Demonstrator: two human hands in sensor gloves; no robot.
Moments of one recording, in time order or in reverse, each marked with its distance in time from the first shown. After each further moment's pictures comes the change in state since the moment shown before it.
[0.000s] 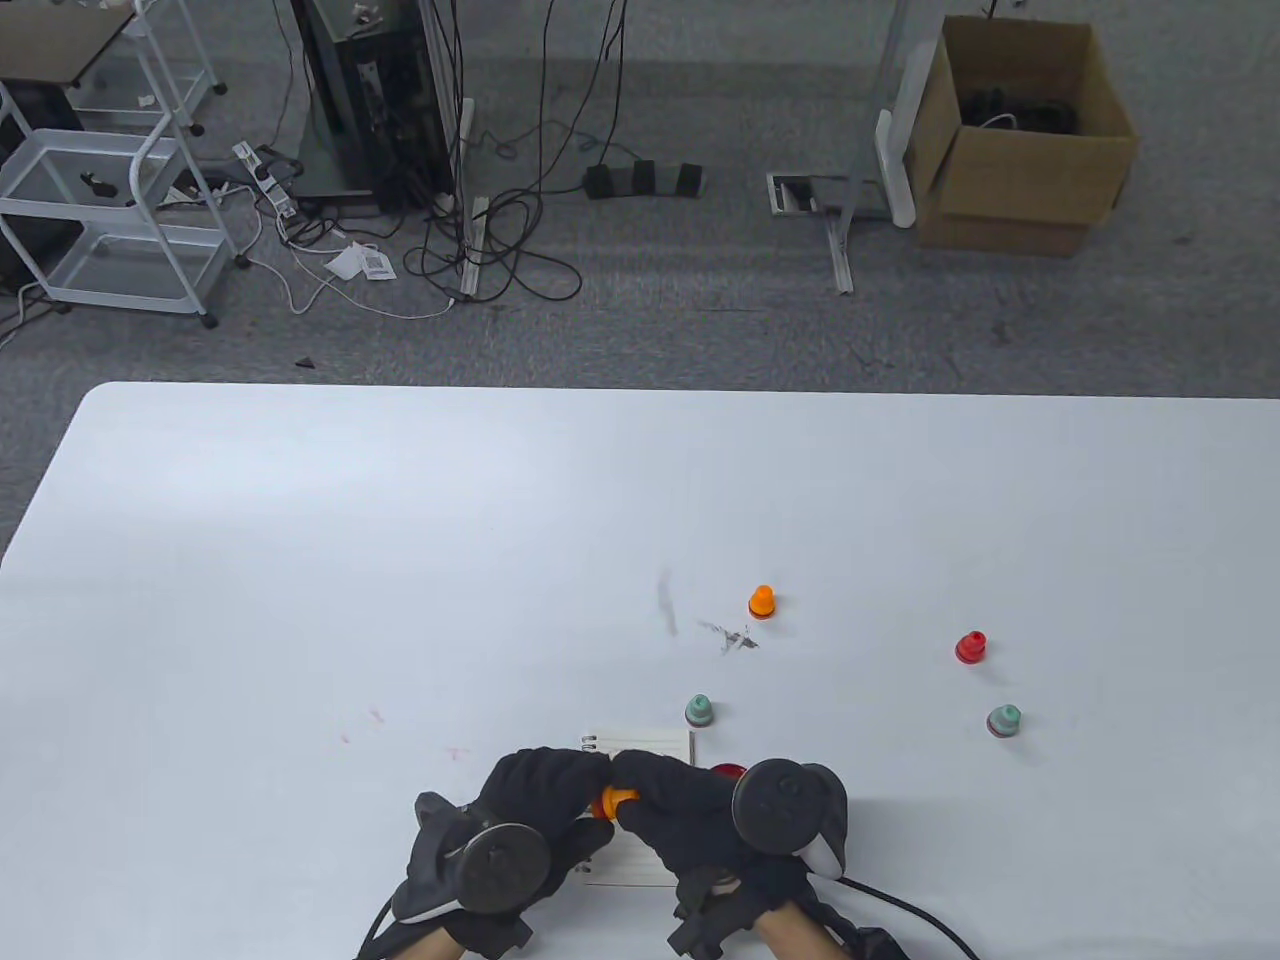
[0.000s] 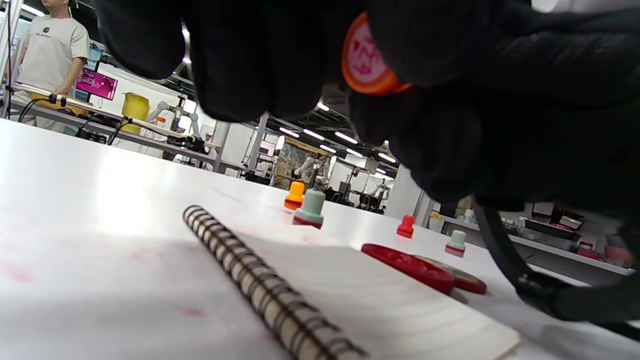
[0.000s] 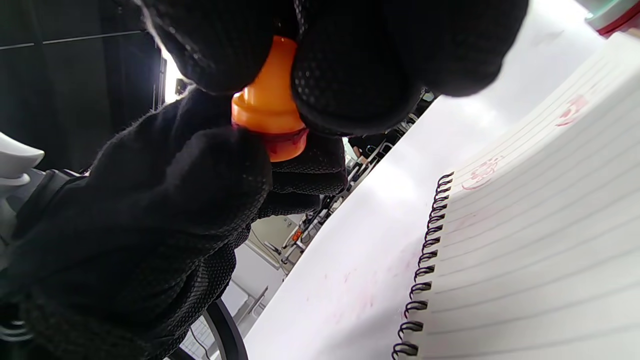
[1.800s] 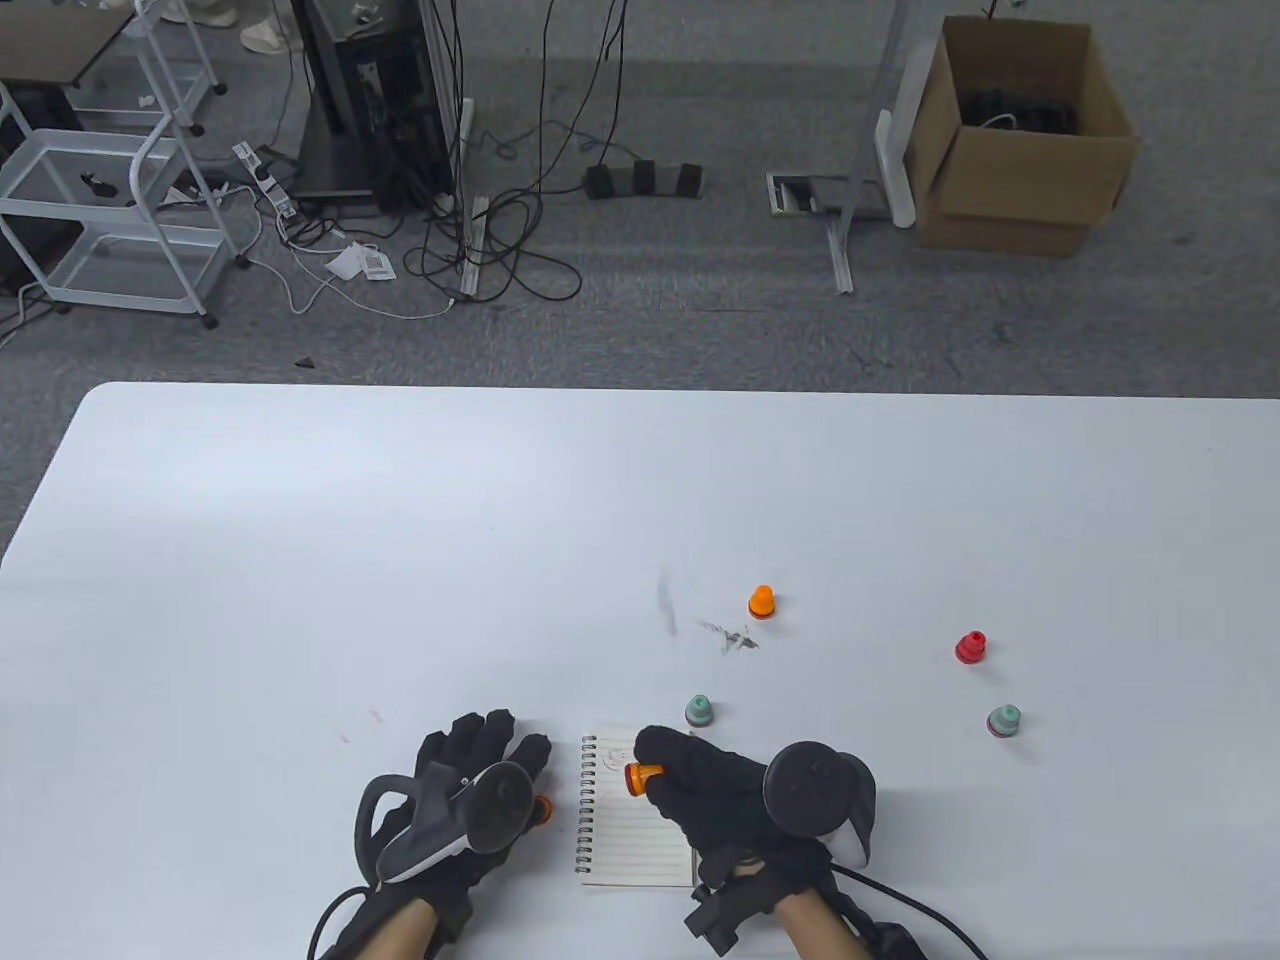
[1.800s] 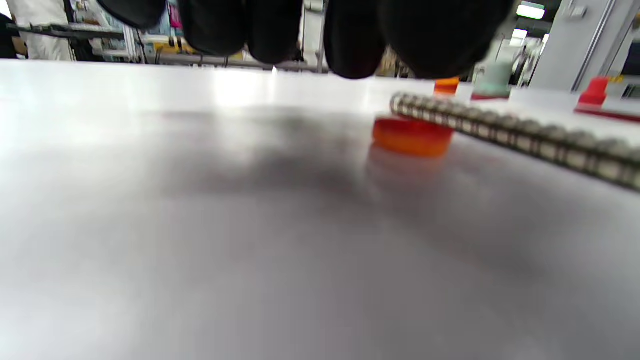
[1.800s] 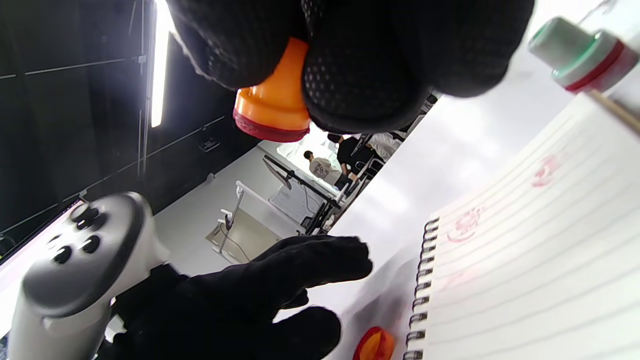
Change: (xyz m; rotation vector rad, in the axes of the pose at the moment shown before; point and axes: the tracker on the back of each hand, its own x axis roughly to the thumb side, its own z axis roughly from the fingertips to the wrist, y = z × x) left_hand -0.052 -0.007 0.002 -0.237 0.291 -0.249; right_hand -0.009 -0.025 0.000 -0.073 0.042 -0.024
